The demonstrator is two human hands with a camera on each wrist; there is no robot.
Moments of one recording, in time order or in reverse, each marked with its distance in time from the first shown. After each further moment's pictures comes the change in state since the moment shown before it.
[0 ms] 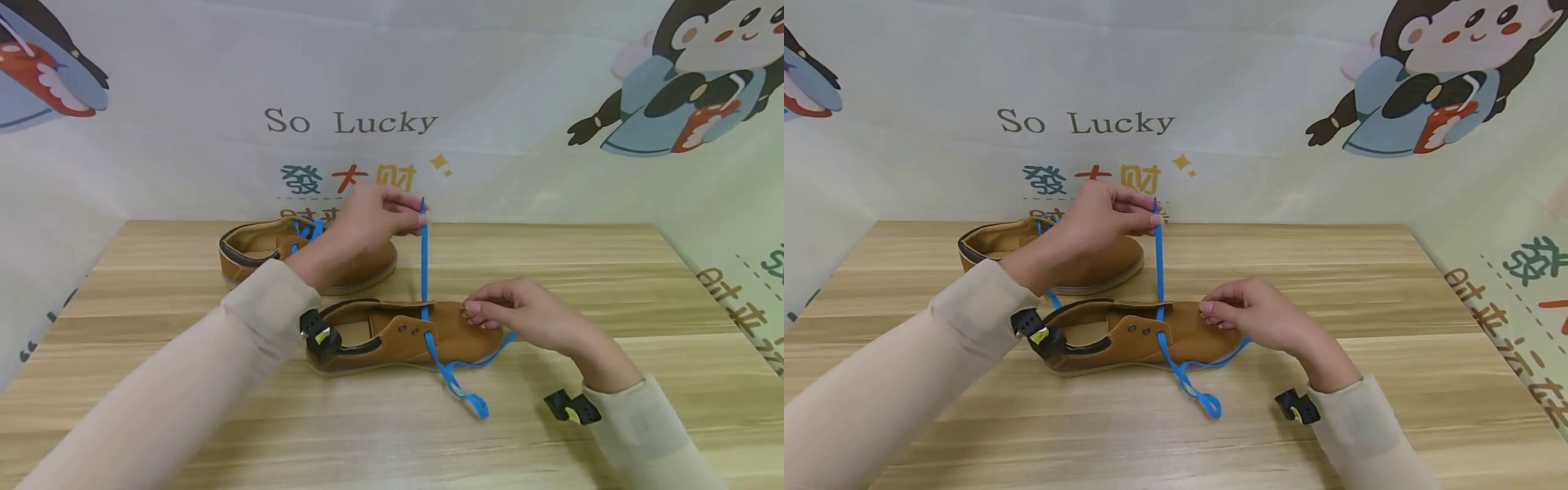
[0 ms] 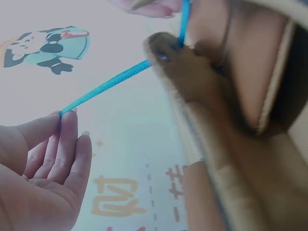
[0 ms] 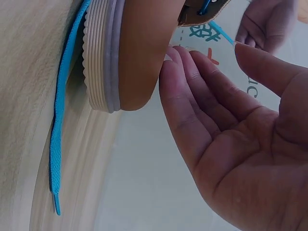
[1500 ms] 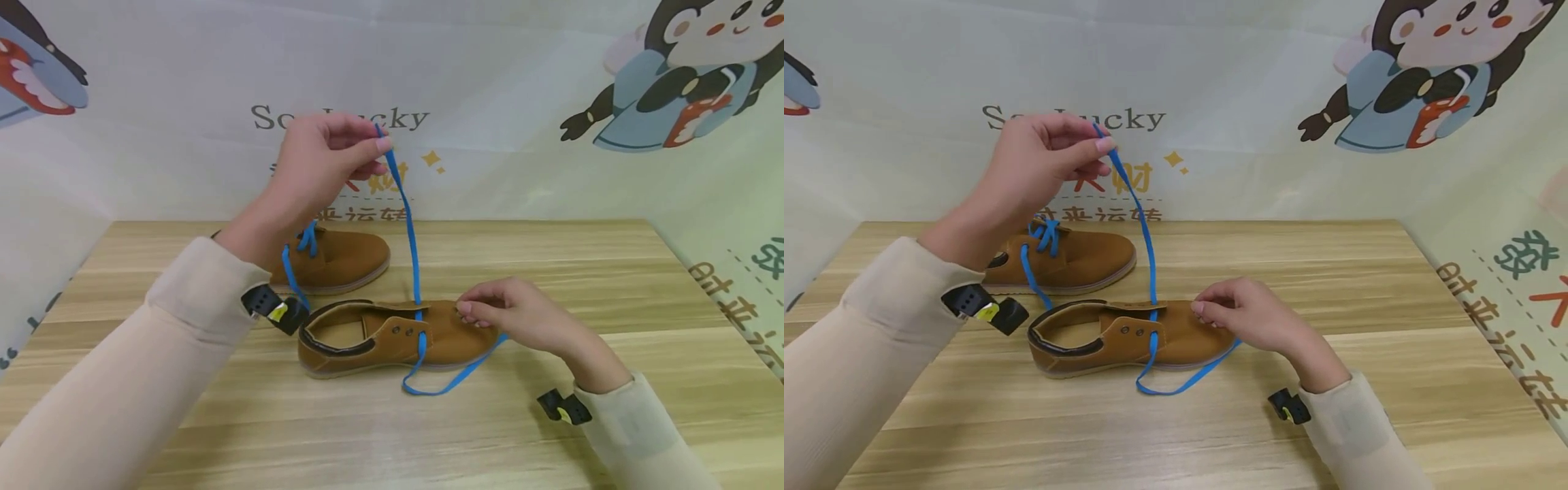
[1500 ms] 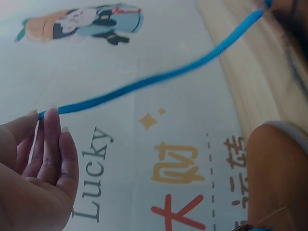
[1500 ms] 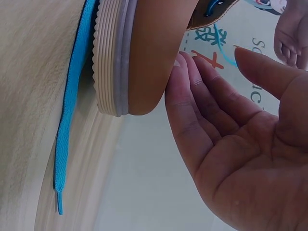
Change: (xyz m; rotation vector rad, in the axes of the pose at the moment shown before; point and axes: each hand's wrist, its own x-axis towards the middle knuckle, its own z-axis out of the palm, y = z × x) left_hand -0.012 0.034 -0.043 -0.120 0.209 0.242; right_hand 0.002 0.000 0.004 -0.090 0.048 0.007
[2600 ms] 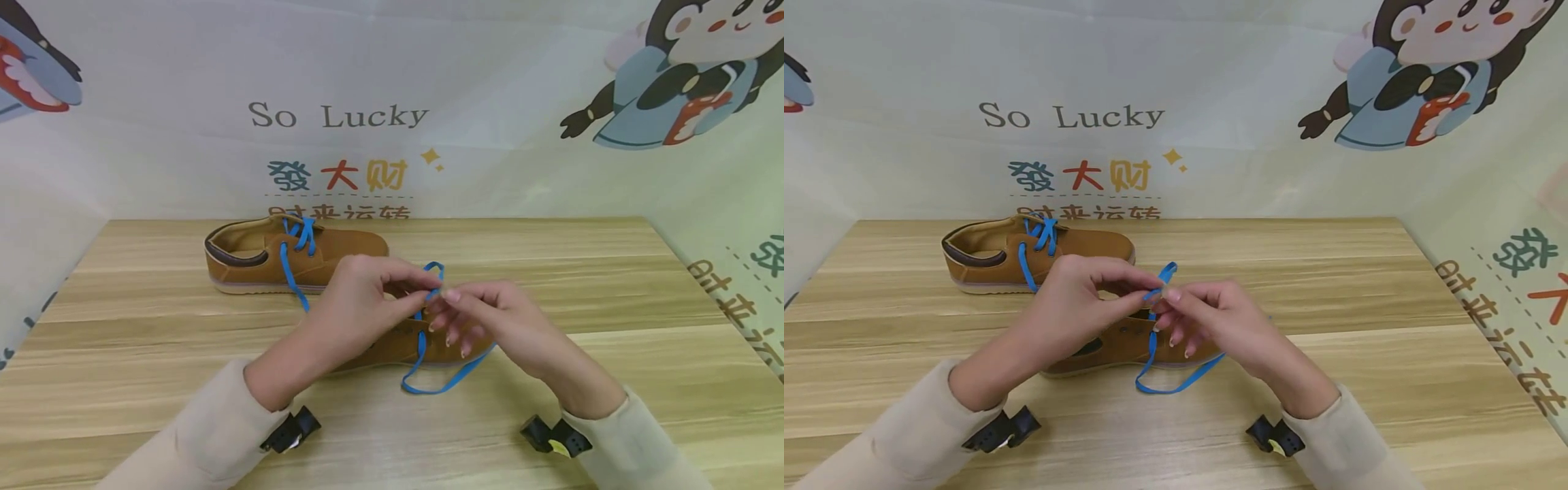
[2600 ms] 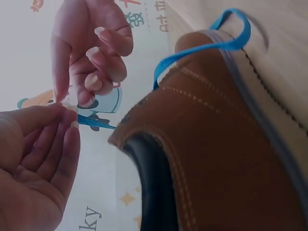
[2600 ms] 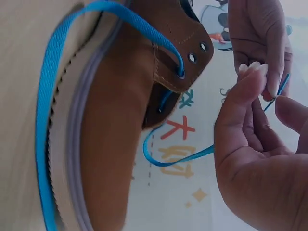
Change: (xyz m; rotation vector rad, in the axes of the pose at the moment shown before) left_hand -0.097 -0.045 0.055 0.252 -0.215 0.241; right_hand -0.012 -0.037 0.026 0.503 0.048 -0.061
